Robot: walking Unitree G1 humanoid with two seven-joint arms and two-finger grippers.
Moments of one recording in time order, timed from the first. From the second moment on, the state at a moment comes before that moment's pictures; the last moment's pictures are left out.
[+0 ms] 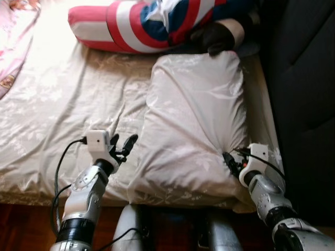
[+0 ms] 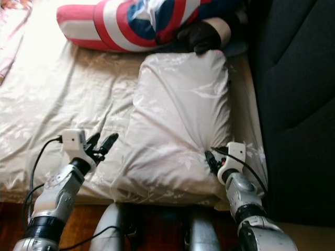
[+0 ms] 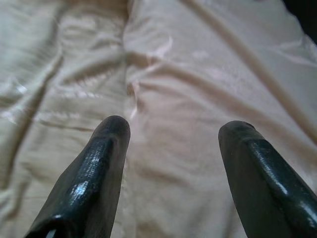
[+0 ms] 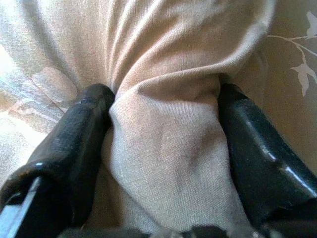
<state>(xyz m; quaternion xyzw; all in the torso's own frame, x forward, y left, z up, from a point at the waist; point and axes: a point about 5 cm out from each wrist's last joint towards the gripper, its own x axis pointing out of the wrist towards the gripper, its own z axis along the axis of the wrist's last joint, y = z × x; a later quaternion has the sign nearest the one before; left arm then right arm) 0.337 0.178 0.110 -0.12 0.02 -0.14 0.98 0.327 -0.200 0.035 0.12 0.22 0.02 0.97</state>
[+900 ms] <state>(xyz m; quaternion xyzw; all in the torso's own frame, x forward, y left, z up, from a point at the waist) 0.355 0.152 0.076 -0.16 0.12 -0.13 0.97 0.329 -0.192 0.039 0.10 0.21 0.06 0.97</state>
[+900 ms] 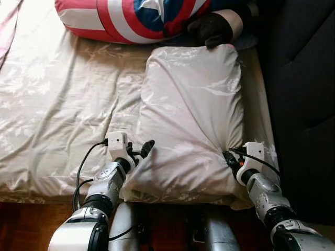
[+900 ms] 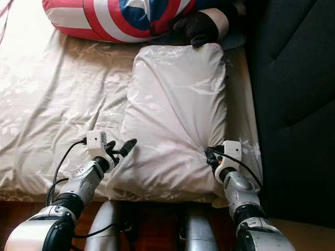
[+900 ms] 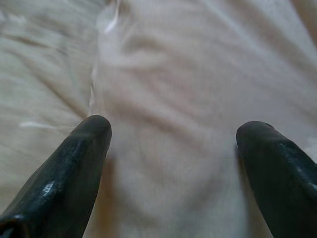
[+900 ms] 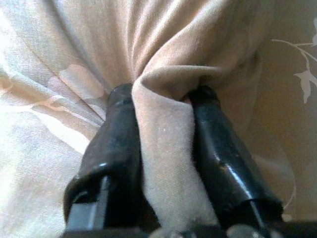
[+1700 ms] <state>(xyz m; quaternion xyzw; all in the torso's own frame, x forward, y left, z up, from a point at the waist) 0.349 0.151 0.063 -0.19 0.14 -0.09 0.97 0.324 -0.181 0.041 0.11 0.17 0.10 0.97</state>
